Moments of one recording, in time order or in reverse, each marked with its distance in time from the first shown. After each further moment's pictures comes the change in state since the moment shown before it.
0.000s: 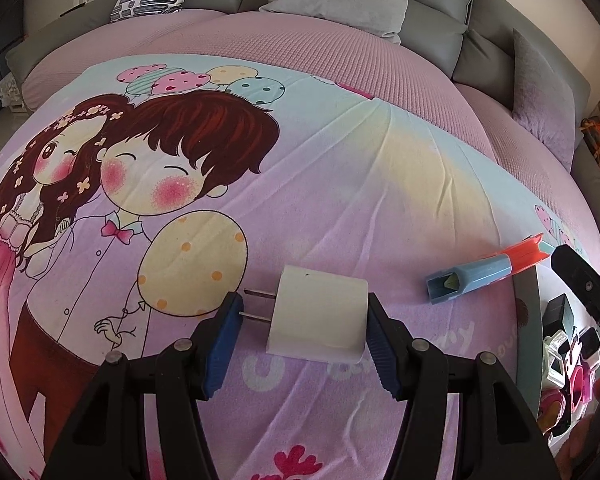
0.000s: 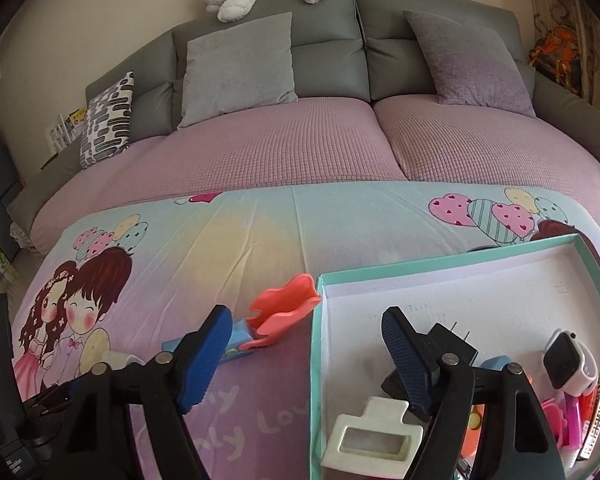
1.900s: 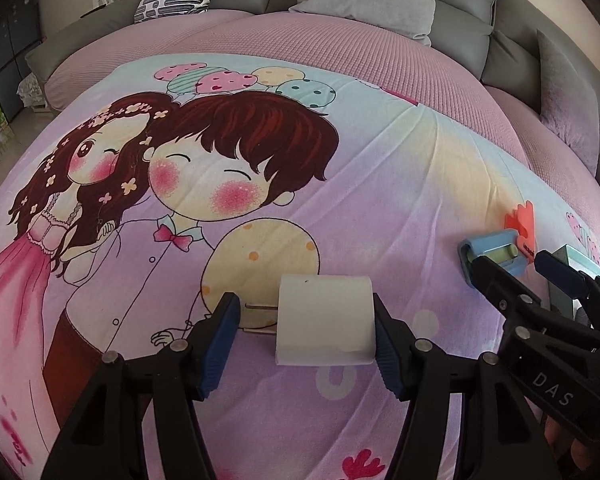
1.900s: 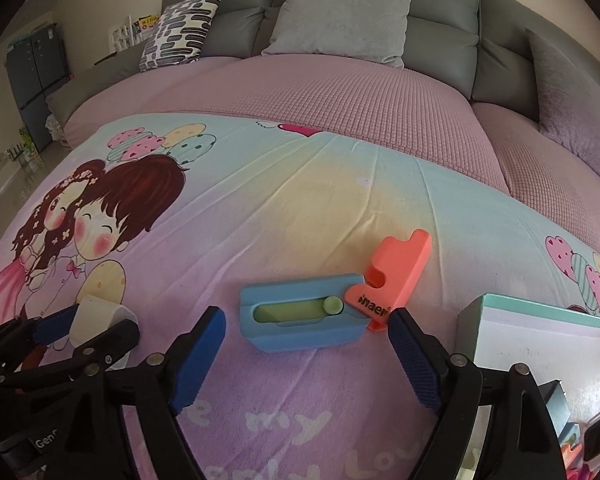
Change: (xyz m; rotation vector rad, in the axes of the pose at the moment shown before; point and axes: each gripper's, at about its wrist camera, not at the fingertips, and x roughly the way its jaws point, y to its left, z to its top) left arm -0.003 0.023 0.000 -0.015 -0.002 0.111; right arm 0.063 0.085 -0.017 -0.330 0.141 0.065
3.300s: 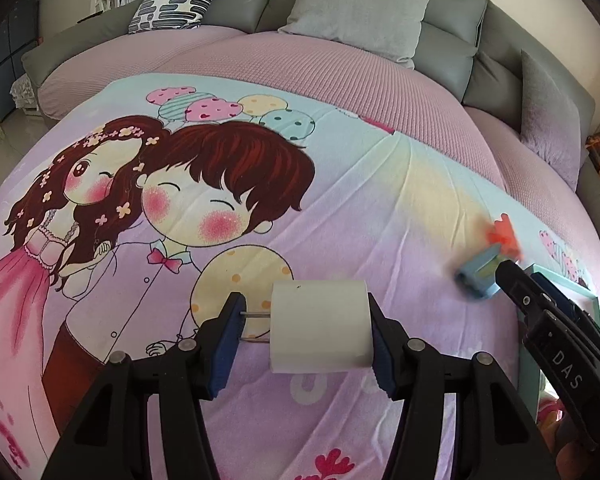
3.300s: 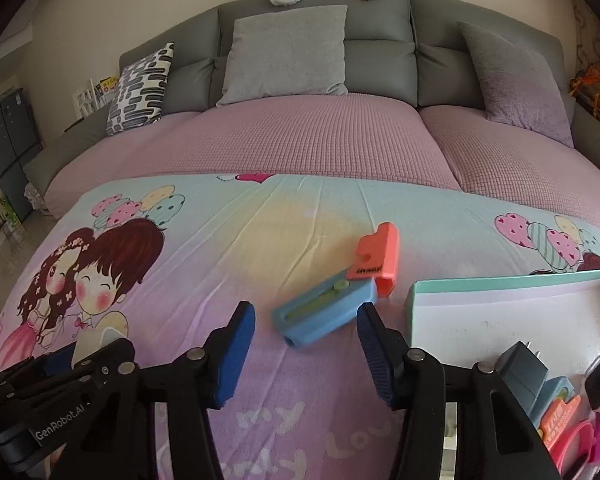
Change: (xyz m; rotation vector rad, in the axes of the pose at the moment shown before) left arm -0.023 -0.005 0.007 -0.015 -0.074 -0.090; right arm -0.046 -0.032 -0.013 0.236 -0.135 -0.026
